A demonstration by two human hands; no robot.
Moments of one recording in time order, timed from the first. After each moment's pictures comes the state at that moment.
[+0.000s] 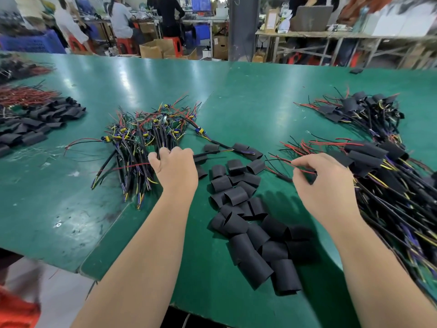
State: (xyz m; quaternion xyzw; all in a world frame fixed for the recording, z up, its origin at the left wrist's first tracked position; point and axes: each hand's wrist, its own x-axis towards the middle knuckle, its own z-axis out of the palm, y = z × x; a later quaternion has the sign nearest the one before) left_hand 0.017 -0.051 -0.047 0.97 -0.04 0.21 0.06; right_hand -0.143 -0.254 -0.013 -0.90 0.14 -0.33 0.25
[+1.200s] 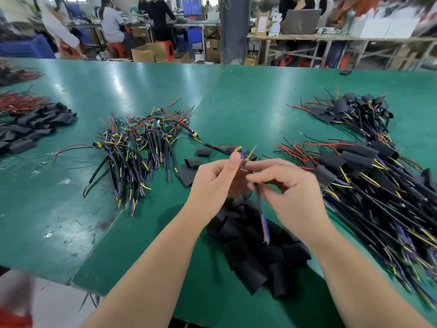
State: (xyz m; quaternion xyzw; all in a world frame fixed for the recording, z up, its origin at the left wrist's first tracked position) left_hand -0.061 -0.085 -0.019 0.65 -0.25 -0.11 0.71; right_hand -0.139 -0.213 -0.011 -0.78 -0.08 -0.33 0.52
